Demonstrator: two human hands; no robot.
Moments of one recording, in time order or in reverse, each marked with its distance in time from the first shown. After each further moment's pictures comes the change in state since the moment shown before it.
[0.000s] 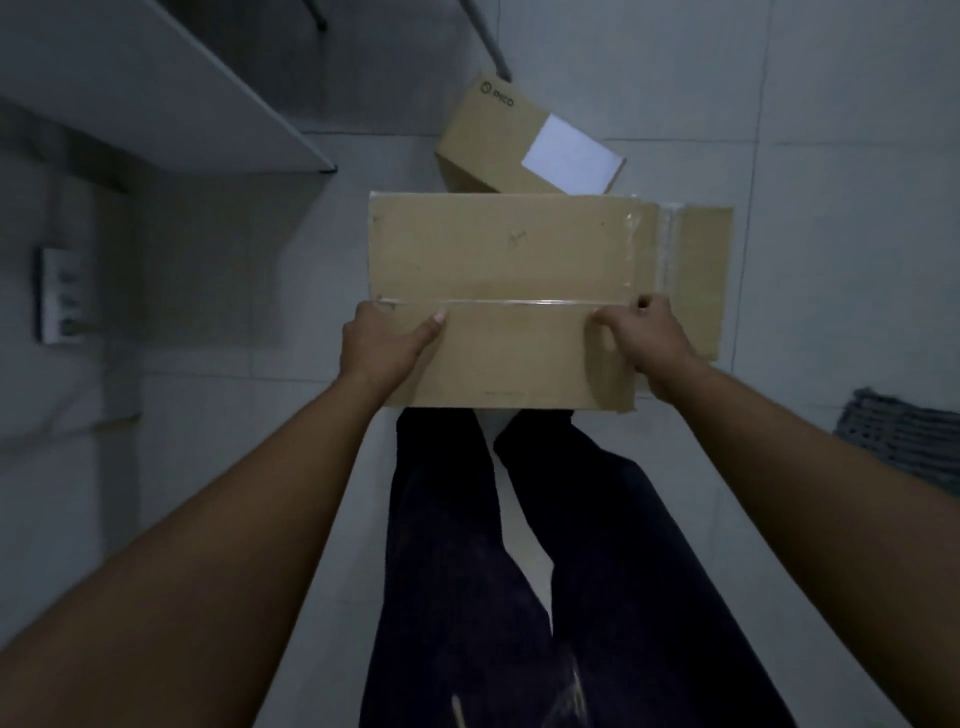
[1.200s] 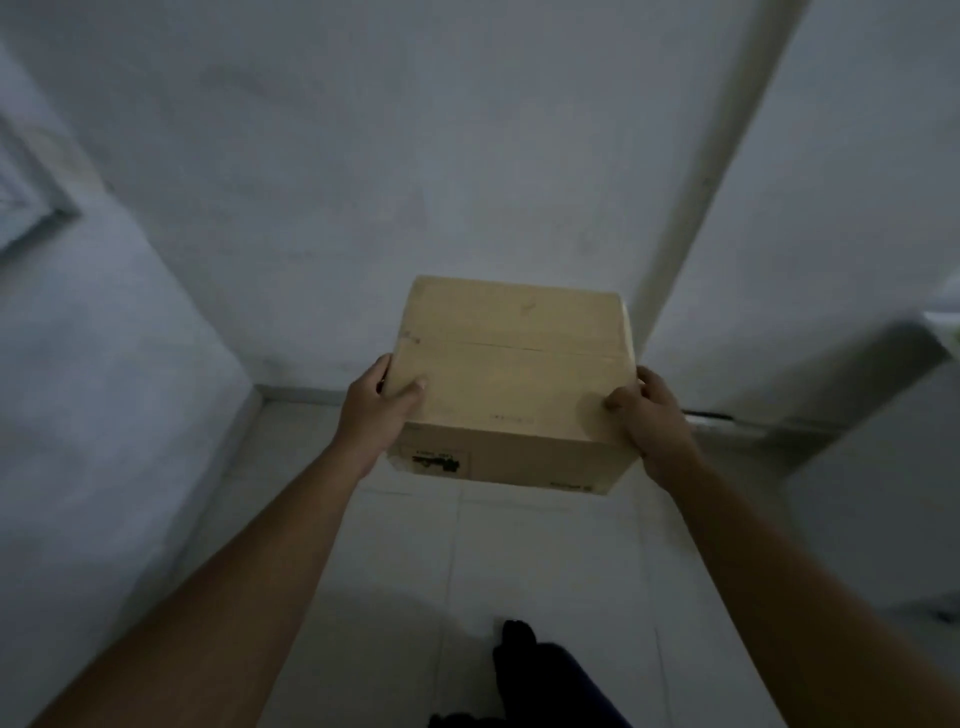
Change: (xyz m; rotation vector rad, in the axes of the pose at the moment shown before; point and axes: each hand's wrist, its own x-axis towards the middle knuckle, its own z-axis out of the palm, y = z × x) left_hand -0.606 -0.490 -0.255 -1.054 1.325 -0.168; right_hand -0.637 0.068 0.383 -0.682 -1.084 -1.038
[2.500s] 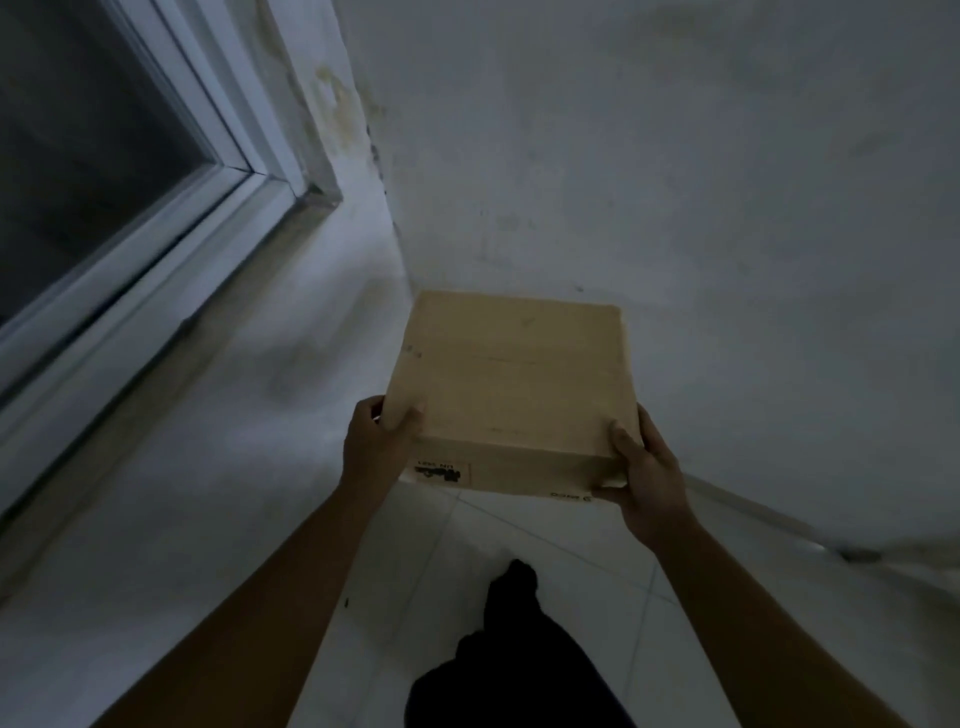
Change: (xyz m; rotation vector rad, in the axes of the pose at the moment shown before) left_hand 0.339 -0.203 -0.426 0.120 0.454 -0.459; right_hand 0.171 -0.072 0.606 0.231 -0.318 0.311
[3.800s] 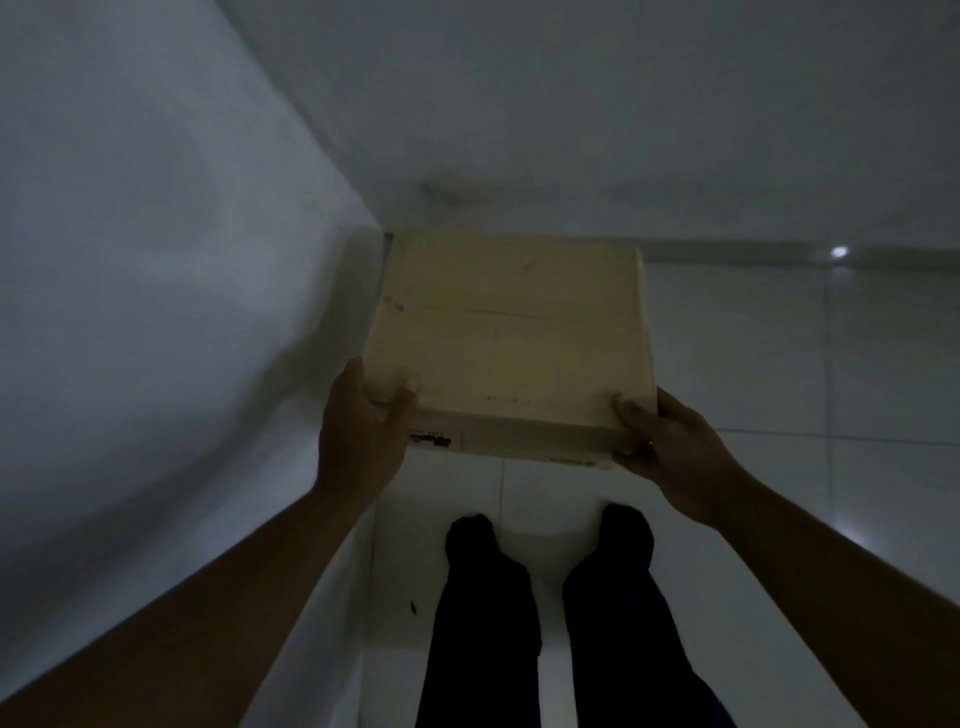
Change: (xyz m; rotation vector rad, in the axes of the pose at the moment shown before) left_hand 0.301 -0.311 0.143 0.561 -0.312 0.283; right_hand 0.265 0.360 0.069 0.069 0.163 0.388
